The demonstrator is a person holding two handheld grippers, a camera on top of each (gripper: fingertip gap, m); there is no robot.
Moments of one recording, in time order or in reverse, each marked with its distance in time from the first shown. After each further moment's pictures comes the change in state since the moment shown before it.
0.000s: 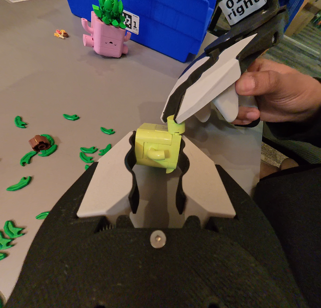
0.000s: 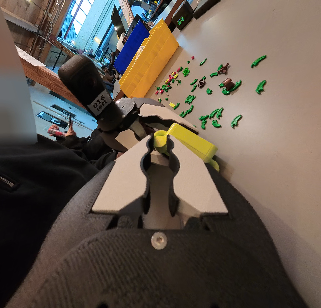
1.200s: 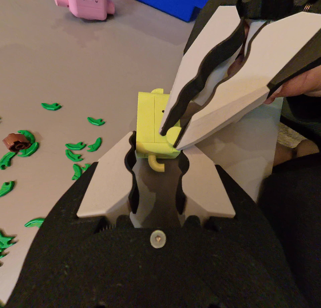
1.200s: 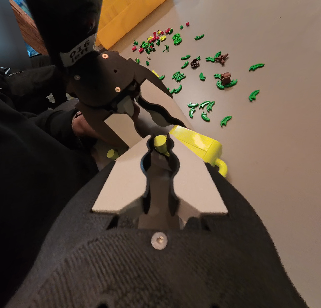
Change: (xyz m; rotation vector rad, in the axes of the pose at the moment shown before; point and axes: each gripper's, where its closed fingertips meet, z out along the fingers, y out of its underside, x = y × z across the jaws) left arm 0.002 0.024 0.017 -0.188 -0.014 0.046; right arm 0.009 0.025 0.007 -0.232 0.204 -0.383
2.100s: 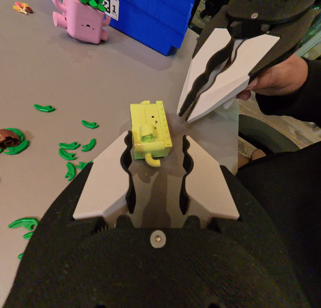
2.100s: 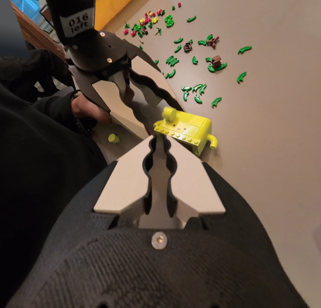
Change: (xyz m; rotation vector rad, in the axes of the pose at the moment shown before) left arm 0.009 -0.013 -0.022 0.157 0.170 -0.102; right arm 0.001 0.010 -0.031 -0.094 0.056 0.025
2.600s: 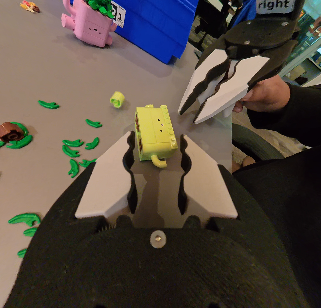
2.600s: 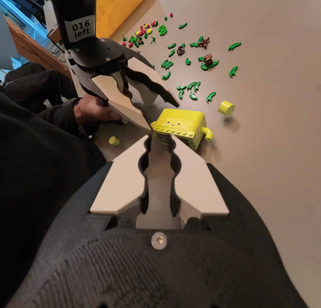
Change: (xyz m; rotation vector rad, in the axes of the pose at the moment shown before) left arm -0.004 -0.005 -0.005 0.043 0.030 -0.069; right arm 0.005 0.004 -0.008 0.068 0.000 0.057
